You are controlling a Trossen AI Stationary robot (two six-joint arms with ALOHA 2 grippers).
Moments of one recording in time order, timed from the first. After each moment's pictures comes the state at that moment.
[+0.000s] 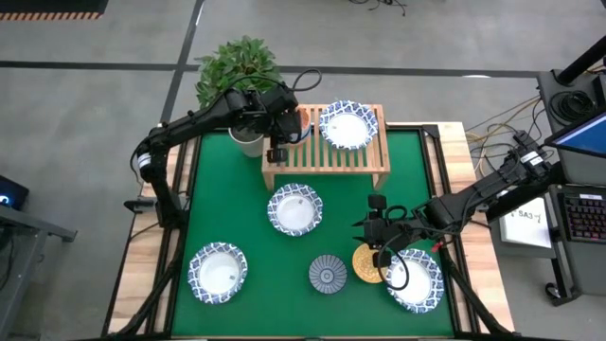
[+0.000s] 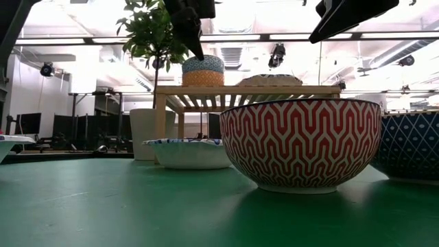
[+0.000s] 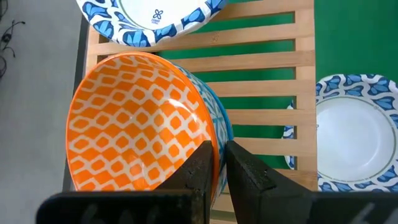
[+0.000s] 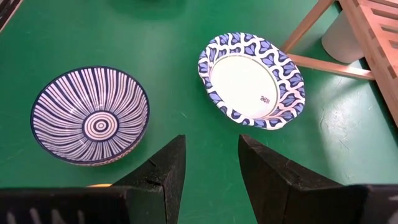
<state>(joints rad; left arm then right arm) 0.39 1.79 1.97 -1.19 -0.09 0.44 0.46 1.23 0.93 -0.47 0.42 0.14</state>
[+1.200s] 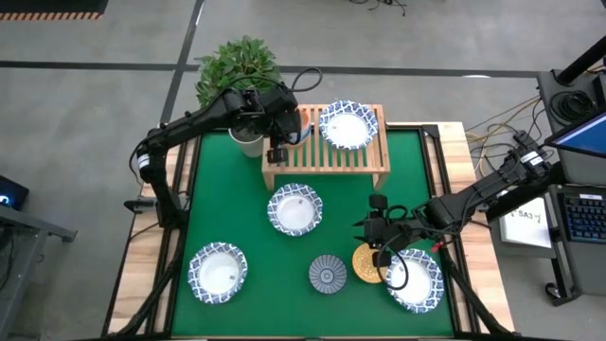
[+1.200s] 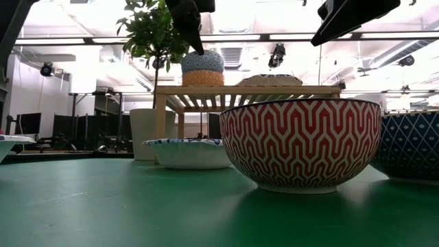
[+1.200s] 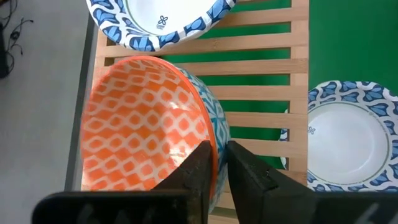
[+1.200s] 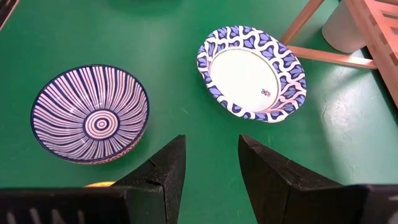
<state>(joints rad) 0.37 1.79 2.01 -1.22 -0.12 0.39 0.46 1.23 0.93 -0.49 0.42 0.18</state>
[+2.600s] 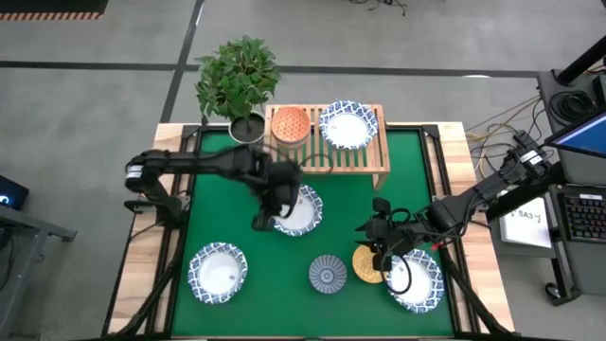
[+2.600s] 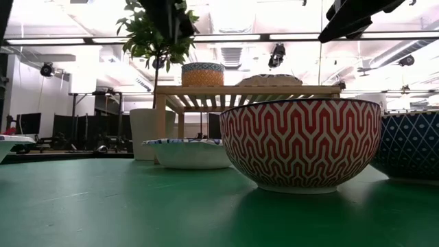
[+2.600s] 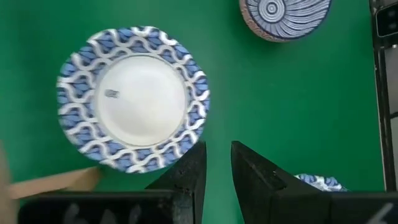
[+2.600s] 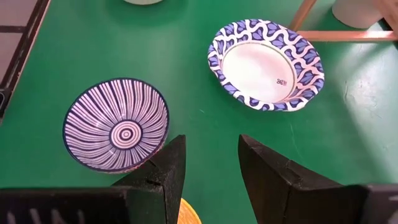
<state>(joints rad) 0.00 1.71 1.71 -1.28 0.18 0.13 0.50 1.23 0.92 -0.49 0.42 0.37</state>
